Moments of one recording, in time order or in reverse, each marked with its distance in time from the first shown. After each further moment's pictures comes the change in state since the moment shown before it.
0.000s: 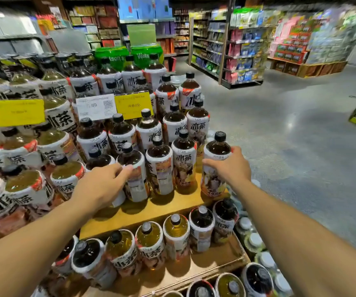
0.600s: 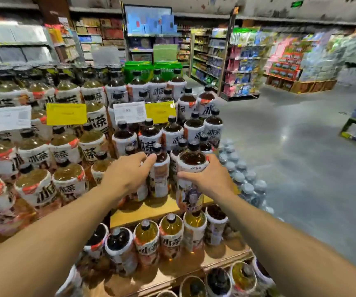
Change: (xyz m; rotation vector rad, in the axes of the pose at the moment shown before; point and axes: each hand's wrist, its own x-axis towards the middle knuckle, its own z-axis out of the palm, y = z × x) left_hand -0.032 -0.019 -0.055 -0.147 0.041 0.096; right_hand -0.140 -0.084 0.035 -0.041 -0.172 -0.210
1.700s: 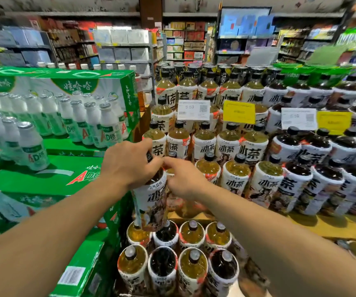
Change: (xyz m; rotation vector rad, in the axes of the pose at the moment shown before) left_hand -0.147 -0.348 -0.240 0.448 0.389 -0.052; right_hand -0.129 -0.339 0.354 -0.097 -0.613 -0.612
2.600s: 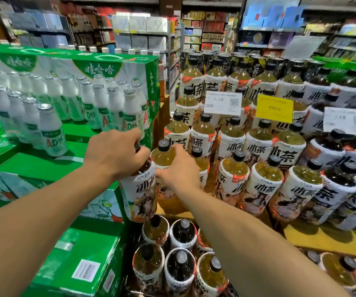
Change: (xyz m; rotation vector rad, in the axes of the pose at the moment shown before) left_hand -0.008 -0.081 0.001 0.161 -0.044 -0.117; right_hand 0.073 -0.010 0.083 0.006 0.313 0.230
